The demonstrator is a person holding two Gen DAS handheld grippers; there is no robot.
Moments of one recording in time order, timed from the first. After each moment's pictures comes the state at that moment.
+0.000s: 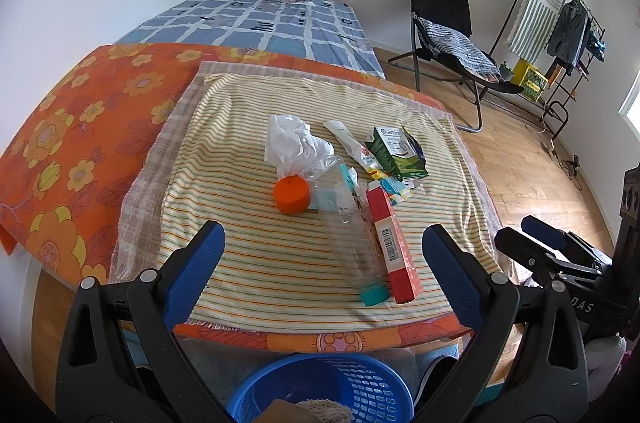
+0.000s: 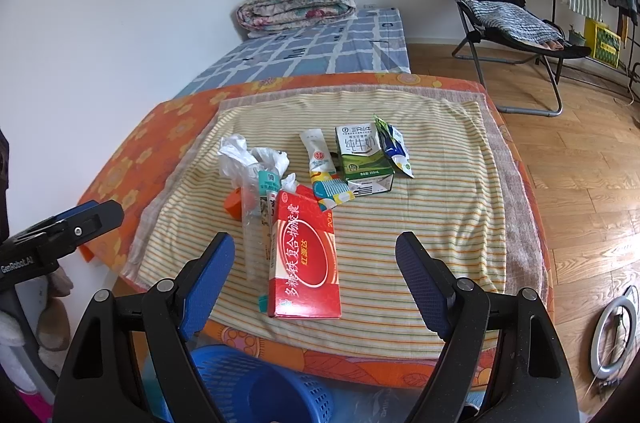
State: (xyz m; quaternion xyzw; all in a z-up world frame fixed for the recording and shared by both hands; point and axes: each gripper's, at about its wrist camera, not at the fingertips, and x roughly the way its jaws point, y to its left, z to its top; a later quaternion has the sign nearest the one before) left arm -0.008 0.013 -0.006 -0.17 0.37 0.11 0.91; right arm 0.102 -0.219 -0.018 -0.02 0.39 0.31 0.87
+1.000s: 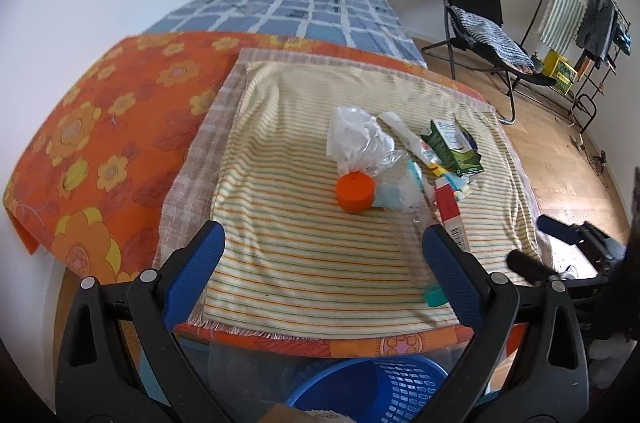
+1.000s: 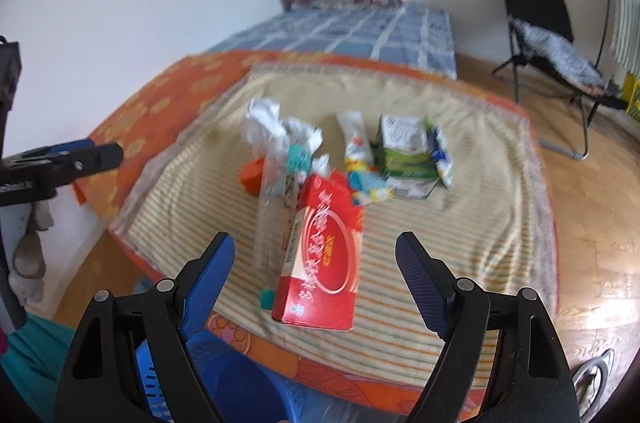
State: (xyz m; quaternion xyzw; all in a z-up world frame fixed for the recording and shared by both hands) left arm -0.002 0.061 -0.032 -0.16 0.41 0.16 0.88; right arm 0.110 -0.154 -0.055 -0.13 0.41 0.36 0.83
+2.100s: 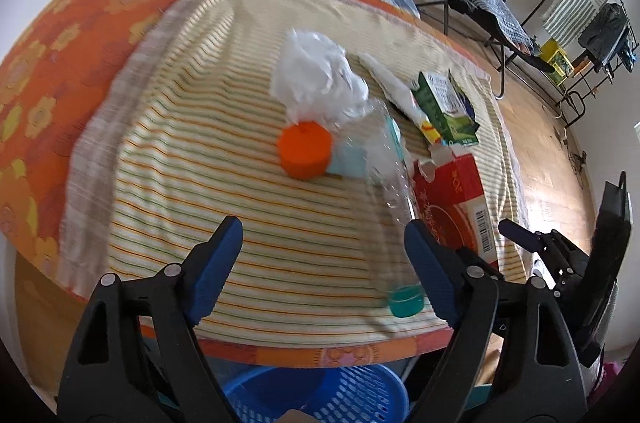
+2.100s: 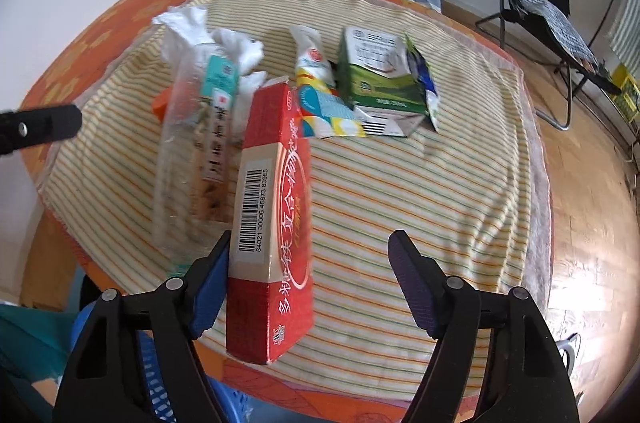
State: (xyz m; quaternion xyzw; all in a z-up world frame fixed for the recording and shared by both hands) left arm 0.063 0.038 -0.093 -0.24 0.49 0.11 0.83; right arm 0.155 -0.158 -0.118 -0.20 0.48 0.29 0.80
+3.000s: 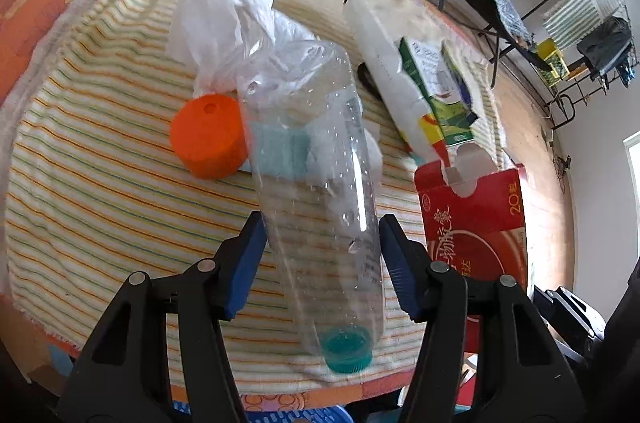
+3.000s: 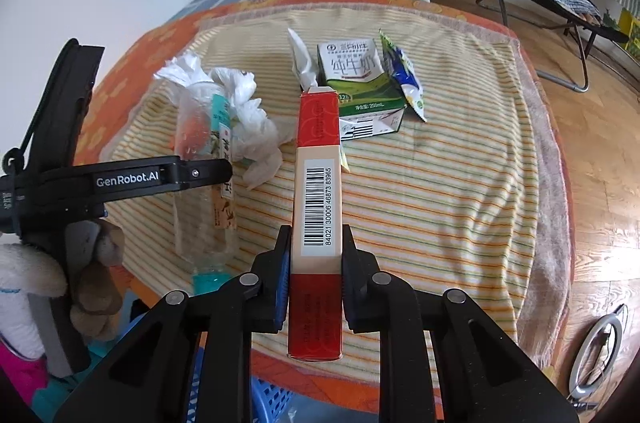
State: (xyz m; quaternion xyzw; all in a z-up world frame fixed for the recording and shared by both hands) left arm 0.115 0.003 -0.130 -0.28 0.50 0.08 0.81; right arm 0.158 -0.200 -0.094 -0.09 0.49 0.32 0.80
